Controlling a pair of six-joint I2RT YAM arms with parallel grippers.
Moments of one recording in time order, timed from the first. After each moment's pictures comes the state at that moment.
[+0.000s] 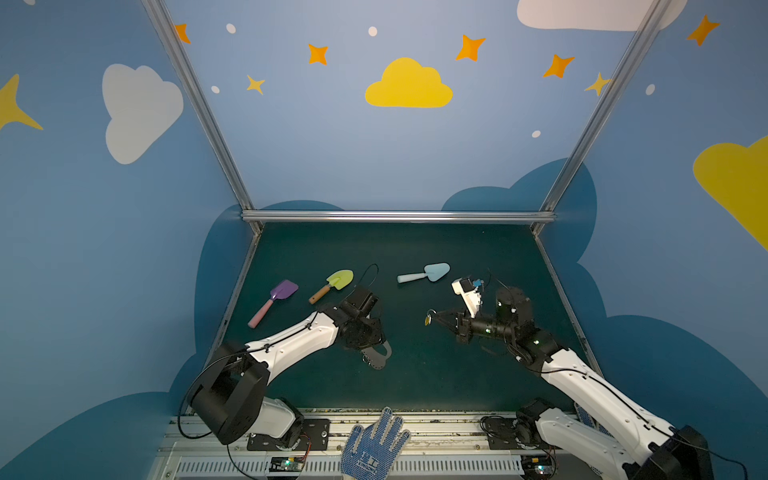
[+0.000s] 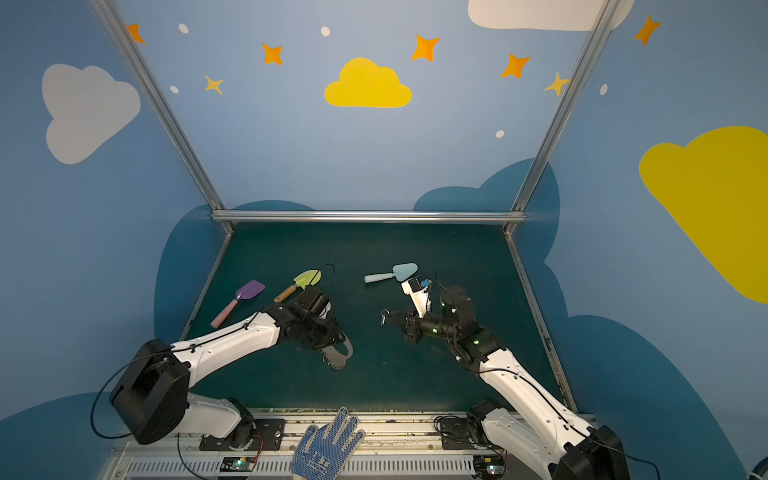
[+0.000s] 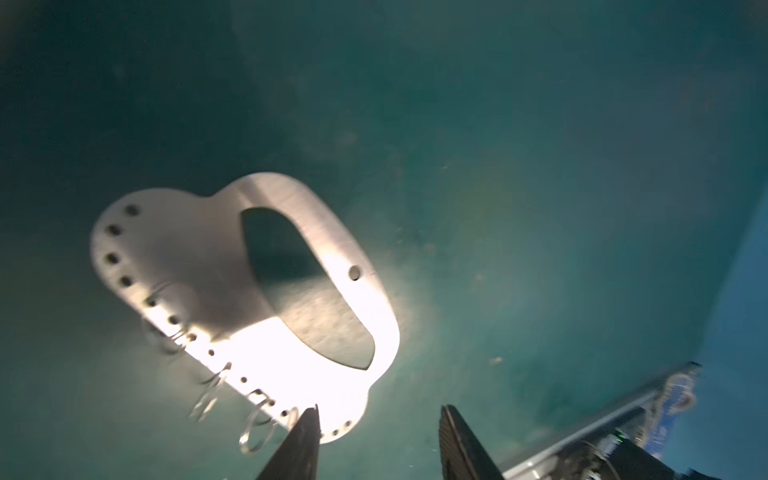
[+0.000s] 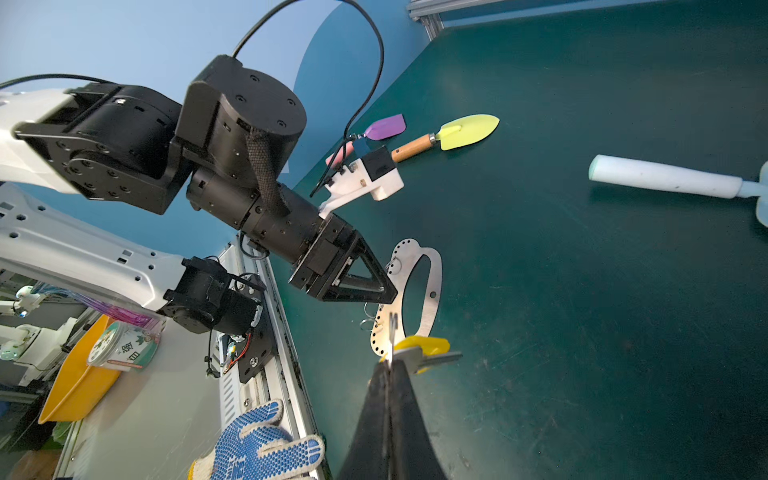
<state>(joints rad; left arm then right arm) -0.64 1.42 0.85 -0.60 0.21 -0.81 0.54 0.94 0.62 -0.11 -0.64 0.27</state>
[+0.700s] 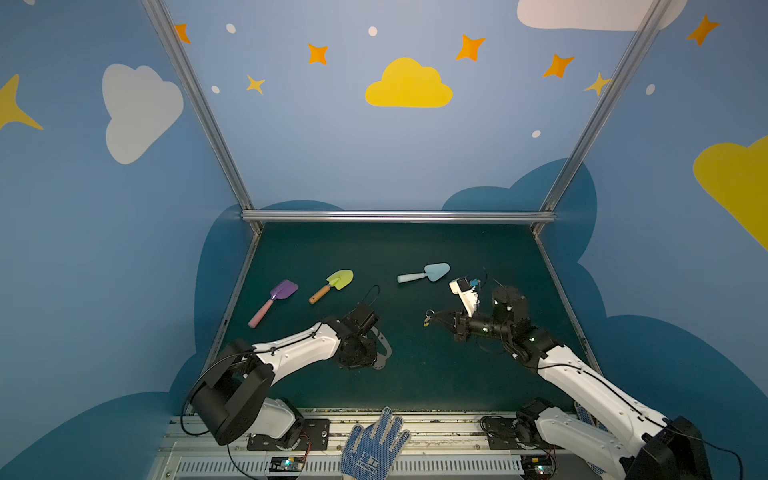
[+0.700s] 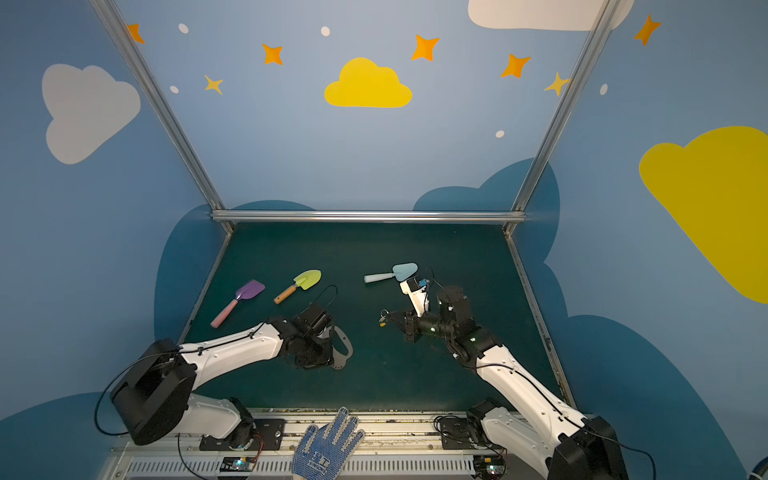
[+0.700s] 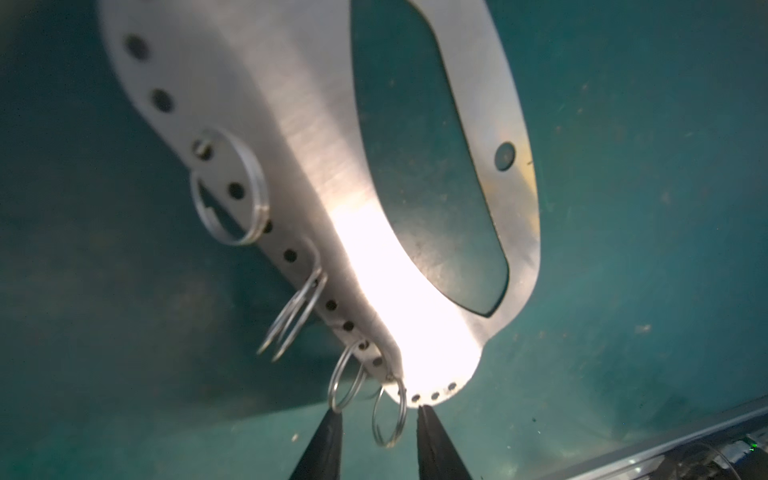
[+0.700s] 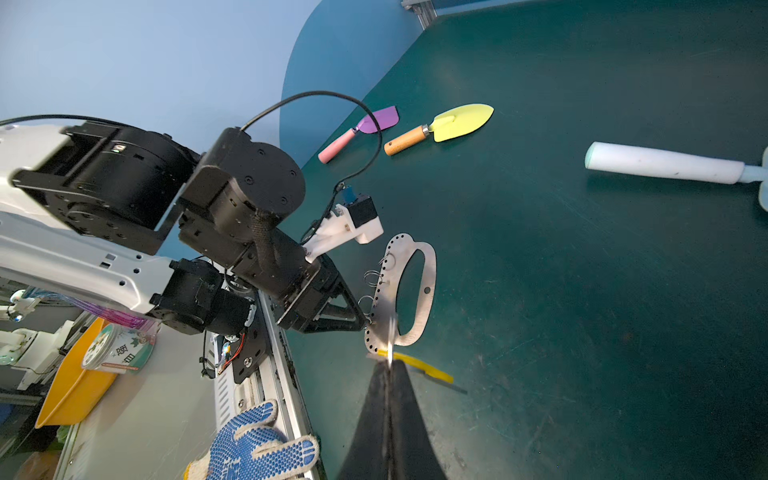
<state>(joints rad) -0.70 1.45 0.73 -0.61 0.20 -0.83 0.54 0.98 0.61 -0.09 -0.64 0.28</state>
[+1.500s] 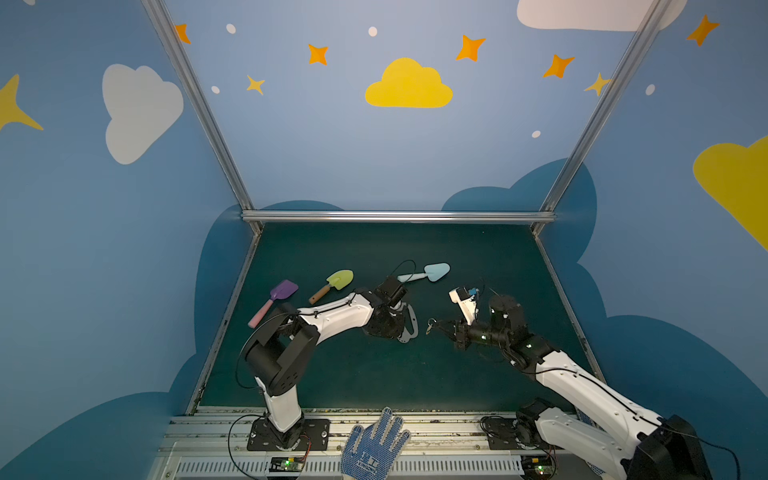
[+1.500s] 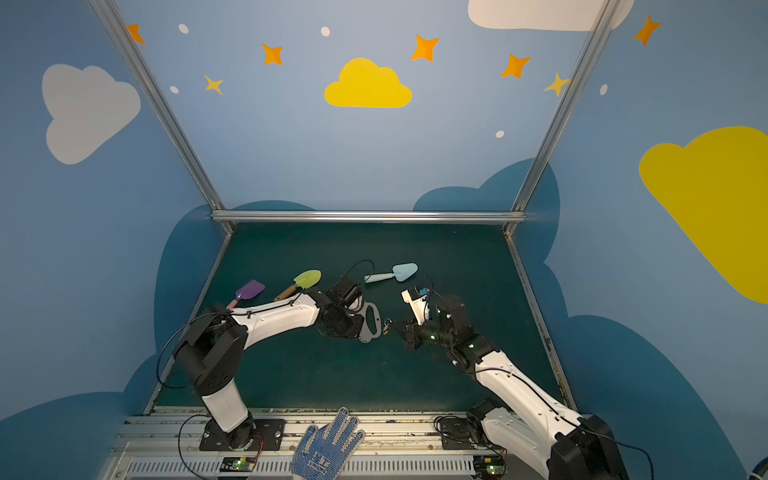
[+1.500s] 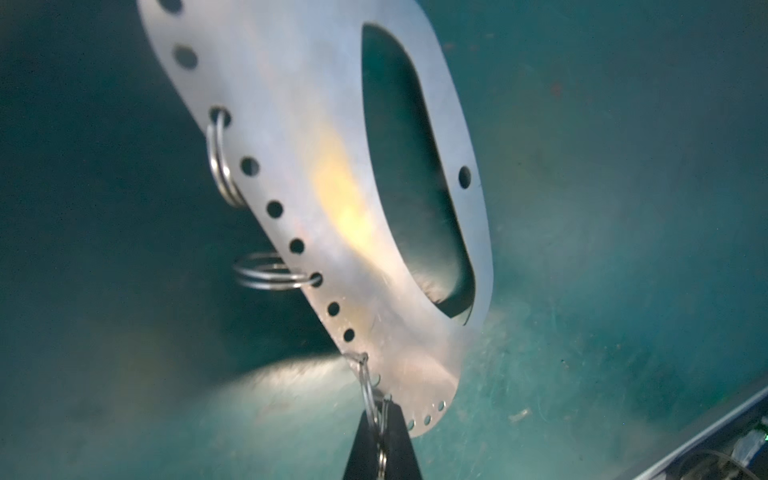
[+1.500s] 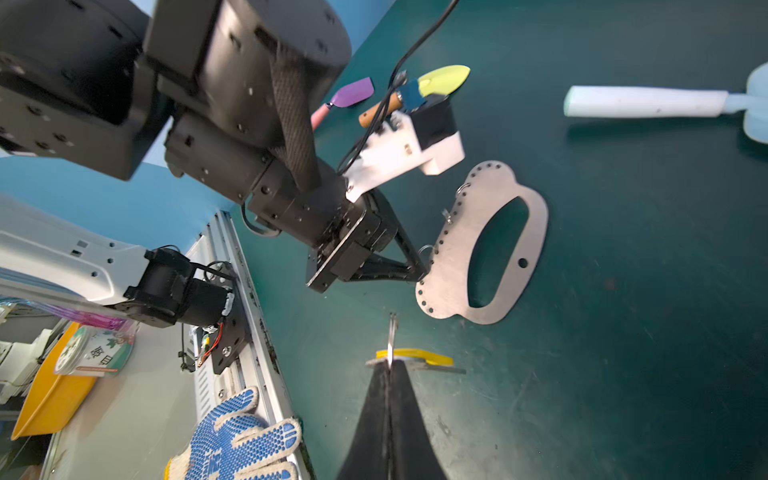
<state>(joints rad) -0.72 1.80 1.17 -0.61 0.20 -0.48 0.54 0.97 0.52 -0.07 -0.58 0.28</state>
